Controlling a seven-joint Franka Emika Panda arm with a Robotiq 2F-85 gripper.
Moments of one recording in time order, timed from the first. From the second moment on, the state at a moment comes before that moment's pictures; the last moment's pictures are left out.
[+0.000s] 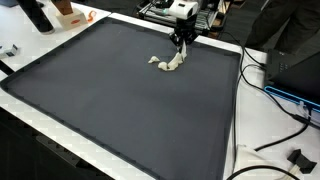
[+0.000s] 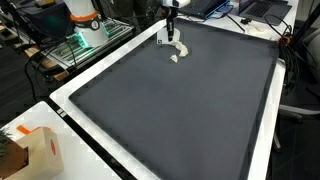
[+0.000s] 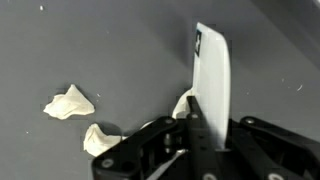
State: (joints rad) arm 0.19 0.13 0.22 -2.59 -0.11 2.76 -0.18
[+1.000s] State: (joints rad) arm 0.15 0.24 0.27 -2.45 -0.10 2.74 -0.54
